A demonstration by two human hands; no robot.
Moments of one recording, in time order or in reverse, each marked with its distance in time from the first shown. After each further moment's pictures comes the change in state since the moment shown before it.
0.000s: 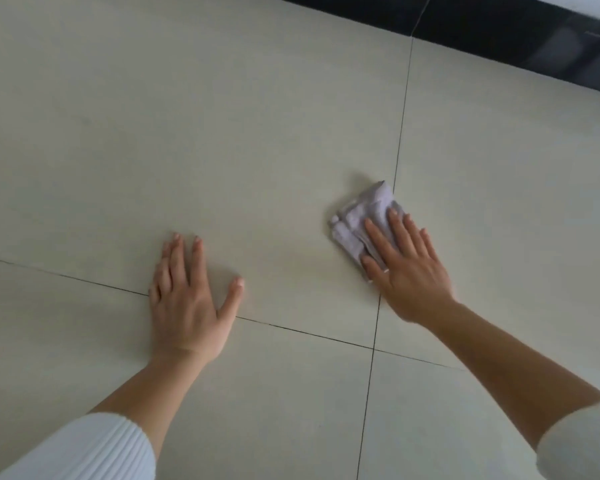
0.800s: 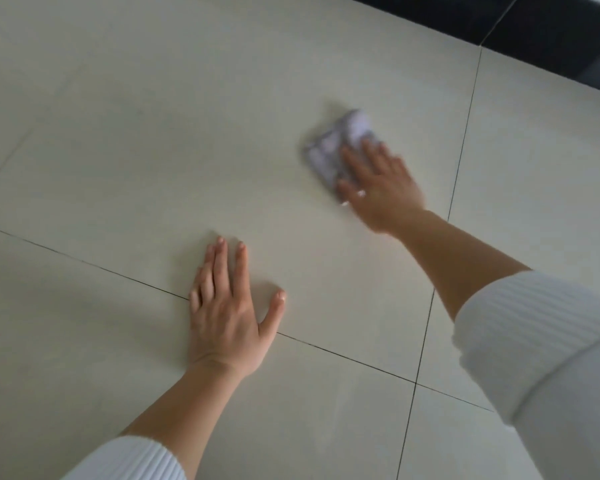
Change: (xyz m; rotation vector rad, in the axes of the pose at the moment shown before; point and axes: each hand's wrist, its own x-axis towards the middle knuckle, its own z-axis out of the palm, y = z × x) left_hand 0.001 0.001 -0.001 0.016 0.016 0.002; right_hand 0.153 -0.084 -0.043 -0.009 -0.004 -0.146
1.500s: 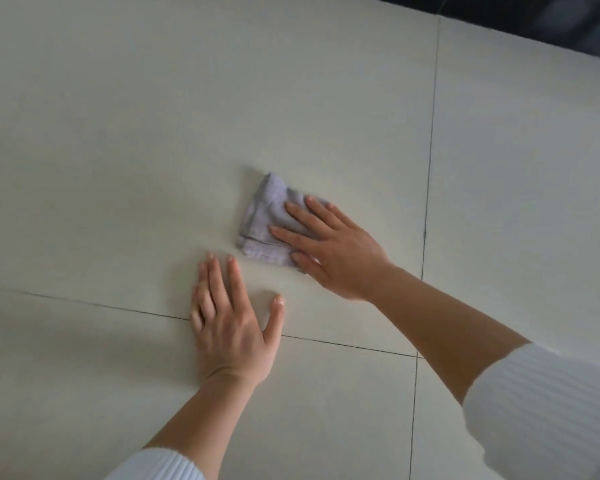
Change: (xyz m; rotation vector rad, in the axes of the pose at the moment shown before) left_hand 0.000 0.000 0.003 -0.001 0.032 0.018; right_hand -0.074 -0.048 0.031 0.017 -0.024 -0.341
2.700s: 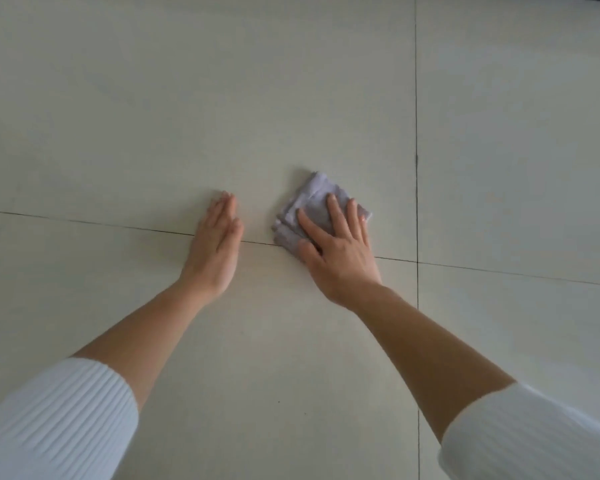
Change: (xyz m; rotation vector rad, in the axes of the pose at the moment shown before) left_hand 0.007 -0.059 -0.019 -0.409 -0.272 0.241; right_hand -0.087 -0.111 0.036 0.390 0.131 0.536
